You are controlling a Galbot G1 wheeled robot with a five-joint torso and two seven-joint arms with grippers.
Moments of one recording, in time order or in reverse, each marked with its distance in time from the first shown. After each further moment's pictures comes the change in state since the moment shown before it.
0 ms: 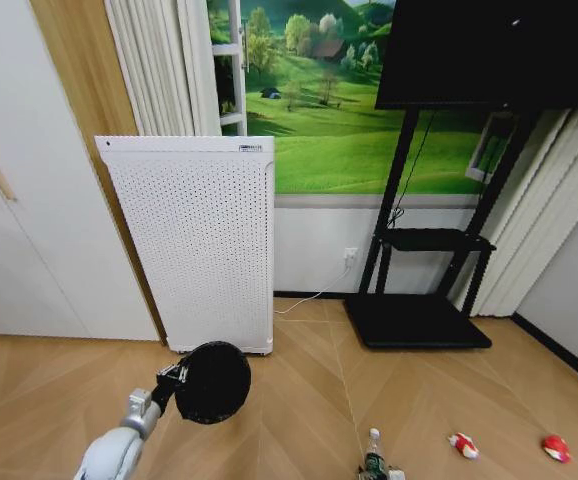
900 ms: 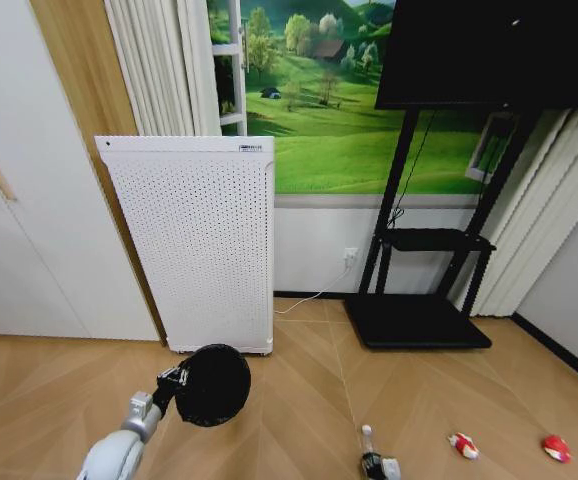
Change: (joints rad) left arm 0.008 -0.005 0.002 0.019 0.017 -0.026 -0.001; right arm 0.050 0.019 -0.002 -0.060 -0.022 0.003 0.009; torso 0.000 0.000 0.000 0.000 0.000
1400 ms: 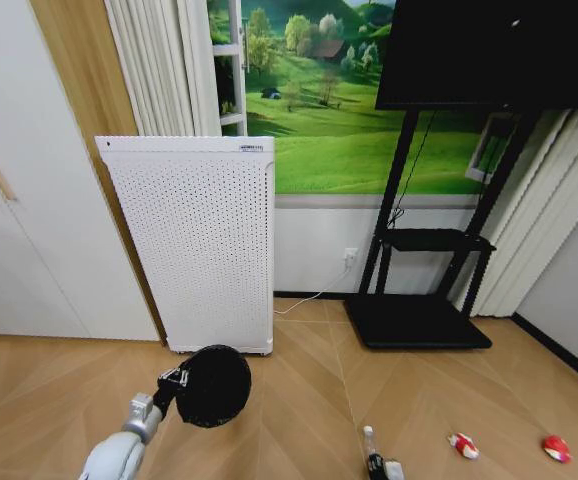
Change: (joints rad) left arm -0.002 -0.006 0.004 0.001 0.003 -0.003 0.000; right arm -0.021 -0.005 0.017 0.007 -0.010 0.002 -0.001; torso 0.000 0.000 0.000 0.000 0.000
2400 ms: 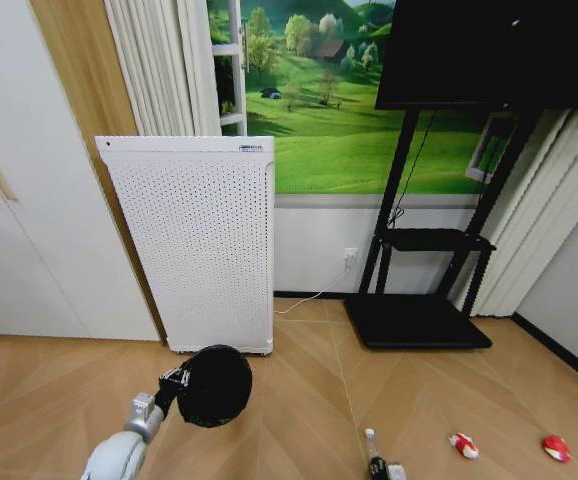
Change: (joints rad) left arm -0.009 -0.006 0.012 0.005 -0.001 0.003 -0.002; right arm -0.023 -0.027 0.011 0.039 -0.004 -0.004 -0.009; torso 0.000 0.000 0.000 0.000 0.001
